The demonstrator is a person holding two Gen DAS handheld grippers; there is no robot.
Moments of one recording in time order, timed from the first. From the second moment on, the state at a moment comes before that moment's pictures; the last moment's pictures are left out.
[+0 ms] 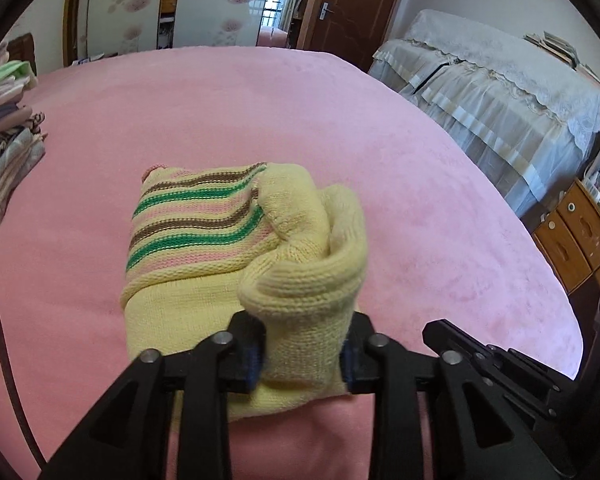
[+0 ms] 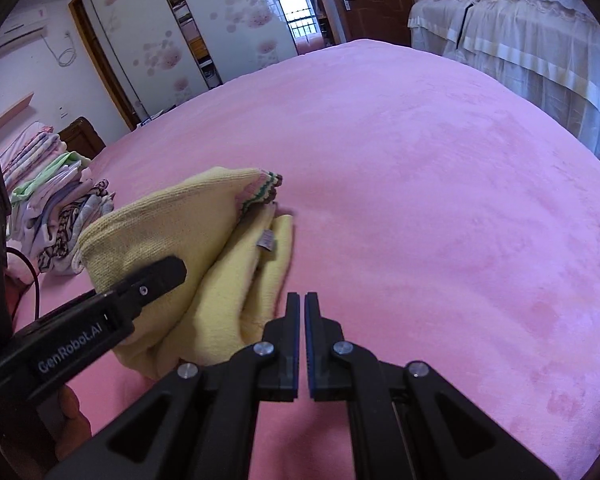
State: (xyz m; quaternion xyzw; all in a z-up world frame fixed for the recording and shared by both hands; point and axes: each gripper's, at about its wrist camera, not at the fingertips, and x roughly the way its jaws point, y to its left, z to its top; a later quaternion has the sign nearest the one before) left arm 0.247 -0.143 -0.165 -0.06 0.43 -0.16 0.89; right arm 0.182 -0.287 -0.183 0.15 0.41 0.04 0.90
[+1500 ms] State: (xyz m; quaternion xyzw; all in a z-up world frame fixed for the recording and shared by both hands) left arm 0.240 -0.059 -0.163 -0.08 0.44 -0.10 0.89; right arm 0.205 -0.198 -0.136 0.05 0.40 0.15 0.90
